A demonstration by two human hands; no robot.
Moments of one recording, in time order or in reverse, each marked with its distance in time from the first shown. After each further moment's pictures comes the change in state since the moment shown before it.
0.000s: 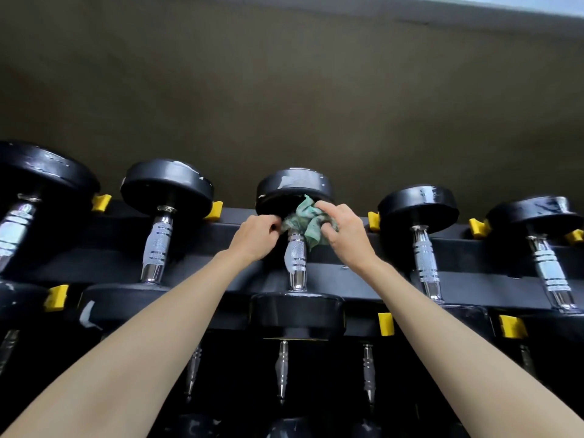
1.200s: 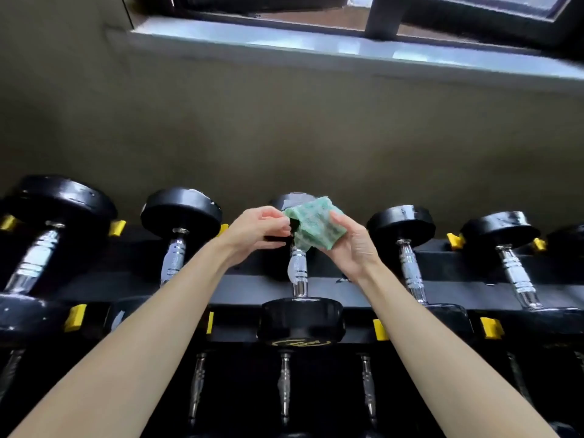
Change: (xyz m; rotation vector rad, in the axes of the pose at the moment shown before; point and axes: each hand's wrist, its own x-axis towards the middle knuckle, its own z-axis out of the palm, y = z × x) left_hand -0.038 0.030 -0.080 -1.004 -0.265 -0.060; right_hand -0.026 -0.055 -0.030 1.441 -0.122 0.270
